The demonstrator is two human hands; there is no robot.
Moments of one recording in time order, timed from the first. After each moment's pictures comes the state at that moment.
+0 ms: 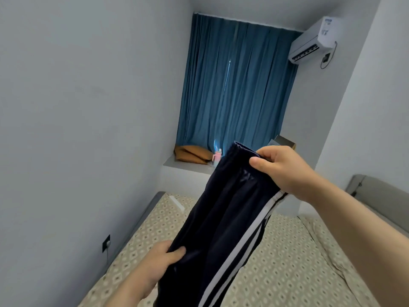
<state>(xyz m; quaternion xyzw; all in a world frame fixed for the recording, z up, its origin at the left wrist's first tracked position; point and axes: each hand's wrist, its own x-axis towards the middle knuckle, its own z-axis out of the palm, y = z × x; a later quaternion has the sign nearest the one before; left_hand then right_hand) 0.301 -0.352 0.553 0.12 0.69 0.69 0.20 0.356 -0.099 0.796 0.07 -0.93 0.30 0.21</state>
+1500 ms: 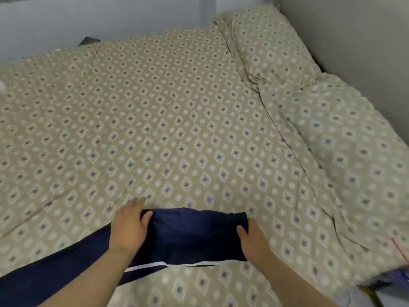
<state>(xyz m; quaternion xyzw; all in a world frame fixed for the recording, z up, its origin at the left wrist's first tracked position) 0.301 0.255 0.092 0.18 0.95 0.15 0.18 0.516 0.494 0.060 -0.48 -0.70 0.52 -0.11</state>
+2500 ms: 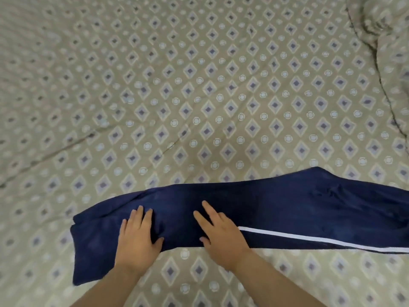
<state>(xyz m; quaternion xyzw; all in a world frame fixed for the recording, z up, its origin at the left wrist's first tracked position) 0.348 0.080 -0.043 0.11 0.95 -0.01 0.28 0.425 0.313 -0.042 0.02 -0.93 0.26 -0.25</state>
